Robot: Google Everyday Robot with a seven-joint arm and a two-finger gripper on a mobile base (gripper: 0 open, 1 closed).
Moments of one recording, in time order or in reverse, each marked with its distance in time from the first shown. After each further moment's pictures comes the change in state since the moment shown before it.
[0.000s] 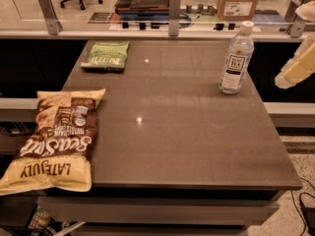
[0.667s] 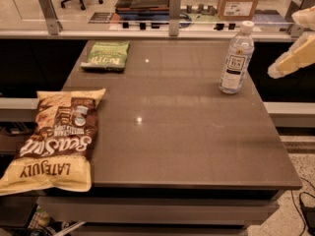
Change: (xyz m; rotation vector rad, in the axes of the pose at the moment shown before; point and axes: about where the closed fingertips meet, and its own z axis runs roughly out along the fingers) arm 0.010 -0.041 0.036 -0.019 -0.192 0.101
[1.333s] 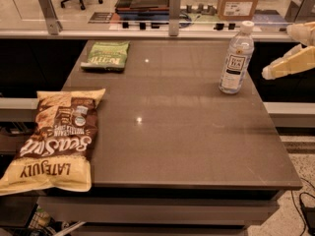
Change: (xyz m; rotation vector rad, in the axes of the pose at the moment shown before) arm 0.026 -0.027 0.032 -0.012 -0.207 0.106
